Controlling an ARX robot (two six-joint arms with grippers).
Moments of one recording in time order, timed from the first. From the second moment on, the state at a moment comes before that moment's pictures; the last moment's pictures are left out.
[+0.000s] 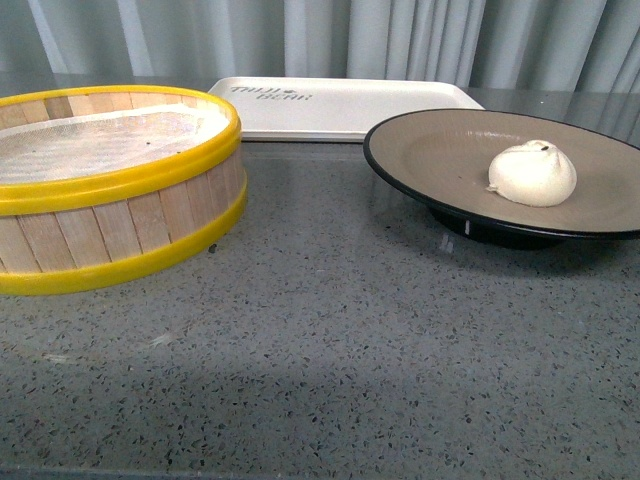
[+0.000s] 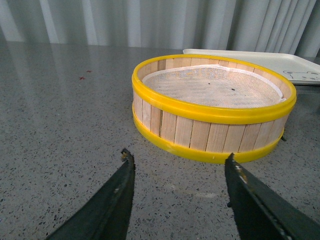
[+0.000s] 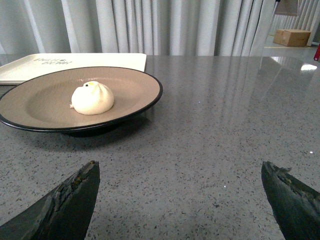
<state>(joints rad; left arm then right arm) 0.00 0.00 0.03 0.00 0.00 0.00 0.00 0.00 0.01 0.00 0.00 0.00</state>
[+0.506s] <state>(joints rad) 0.00 0.00 0.03 0.00 0.00 0.00 -0.24 0.74 0.29 0.31 -0.12 0.14</state>
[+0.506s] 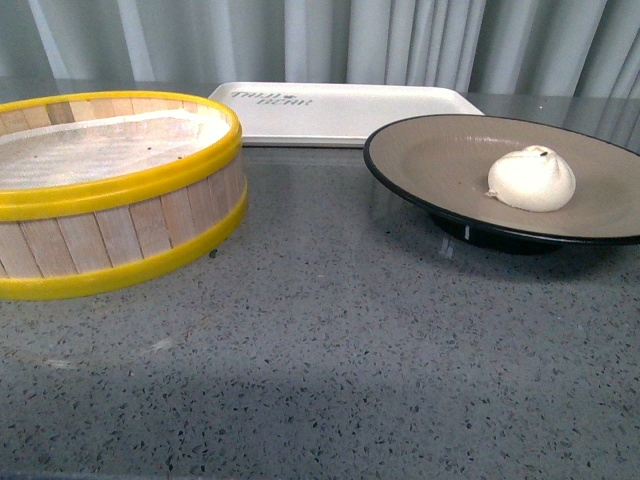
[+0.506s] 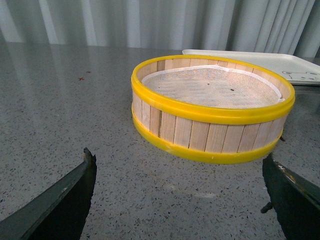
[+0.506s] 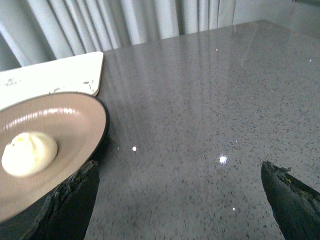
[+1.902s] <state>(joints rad) 0.00 0.00 0.03 0.00 0.00 0.00 -0.11 1.52 0.60 0.66 -0.53 1.35</state>
